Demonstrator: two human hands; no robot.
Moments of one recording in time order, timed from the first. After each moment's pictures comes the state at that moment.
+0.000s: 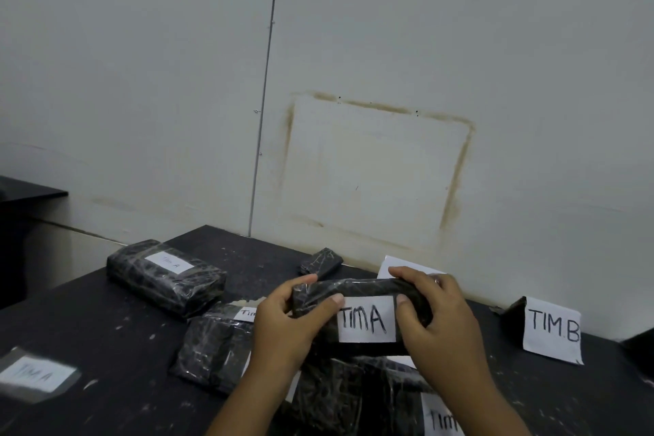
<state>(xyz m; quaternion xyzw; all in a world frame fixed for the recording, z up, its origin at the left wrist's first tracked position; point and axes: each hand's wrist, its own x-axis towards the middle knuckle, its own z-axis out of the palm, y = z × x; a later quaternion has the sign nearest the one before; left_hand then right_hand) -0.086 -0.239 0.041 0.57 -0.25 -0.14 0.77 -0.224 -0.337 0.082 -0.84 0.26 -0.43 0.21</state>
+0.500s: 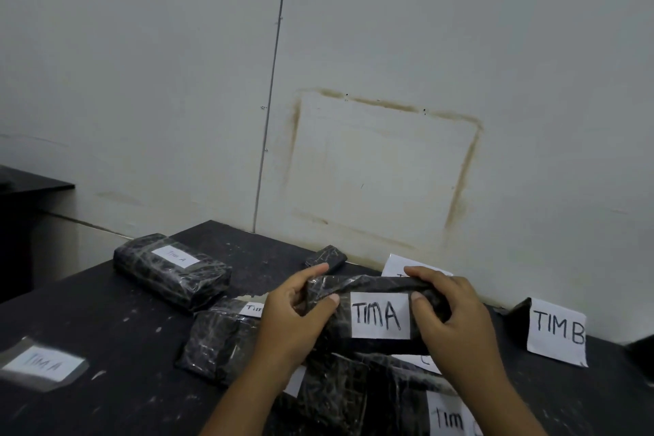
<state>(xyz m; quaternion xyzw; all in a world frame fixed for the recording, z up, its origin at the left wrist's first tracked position) -0.080 -0.233 0.041 0.58 -0.33 -0.15 0.73 -0.227 -0.345 0.083 -0.82 0.26 -0.44 0.26</state>
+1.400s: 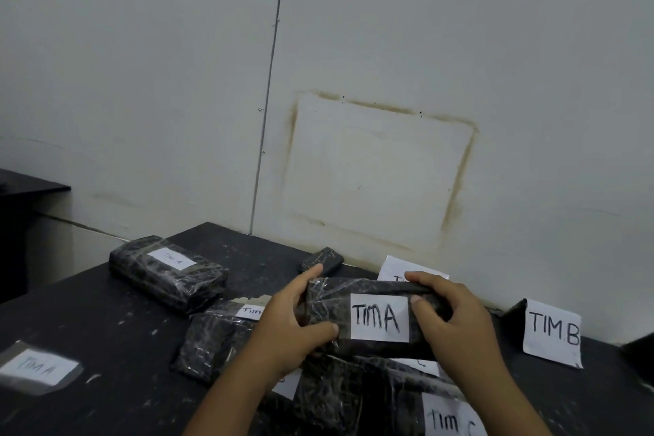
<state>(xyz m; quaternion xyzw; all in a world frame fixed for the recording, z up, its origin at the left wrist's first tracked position) -0.069 -0.226 0.038 0.60 -0.42 -0.21 0.65 -0.231 -0.353 0.084 -0.81 0.27 -0.43 0.31</state>
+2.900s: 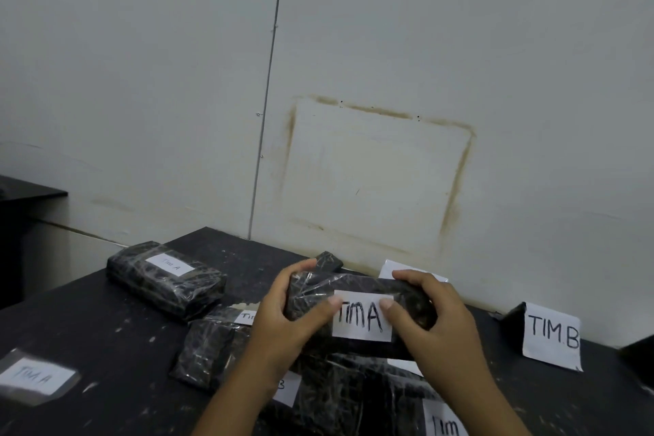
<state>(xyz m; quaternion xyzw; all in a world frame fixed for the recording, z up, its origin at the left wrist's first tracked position) -0.078 -0.223 0.048 0.52 -0.35 -0.19 0.75 -0.224 -0.333 0.087 -0.82 0.22 -0.44 0.30</state>
